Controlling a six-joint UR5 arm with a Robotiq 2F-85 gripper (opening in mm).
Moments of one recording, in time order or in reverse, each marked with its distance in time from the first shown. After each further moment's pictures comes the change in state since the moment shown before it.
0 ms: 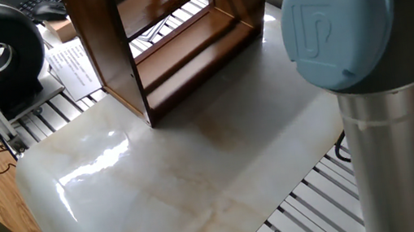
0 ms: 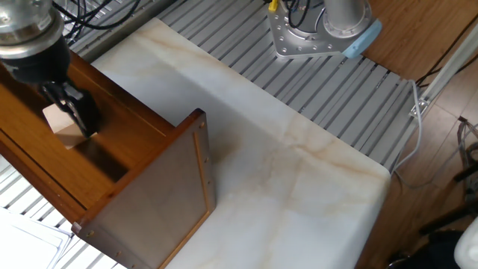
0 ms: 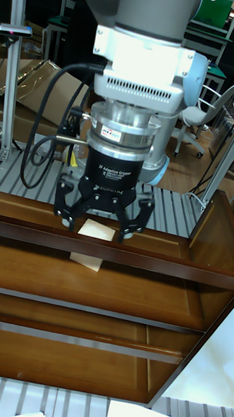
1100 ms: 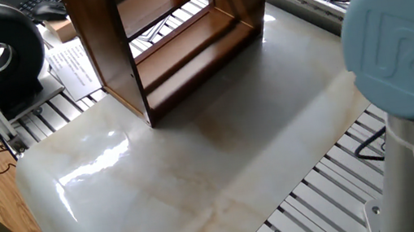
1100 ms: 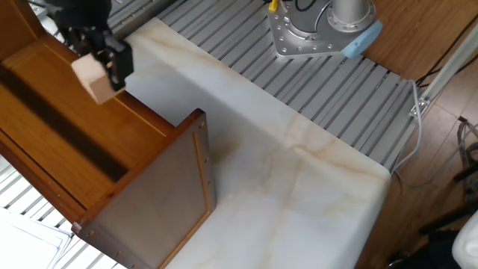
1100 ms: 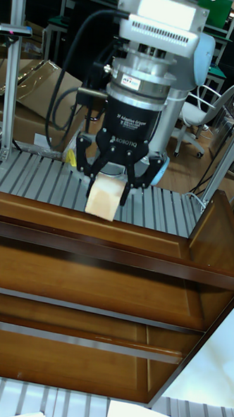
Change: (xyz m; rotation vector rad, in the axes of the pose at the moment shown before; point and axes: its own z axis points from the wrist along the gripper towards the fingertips) arm 0.078 0.011 -0.054 0.023 0.017 -0.023
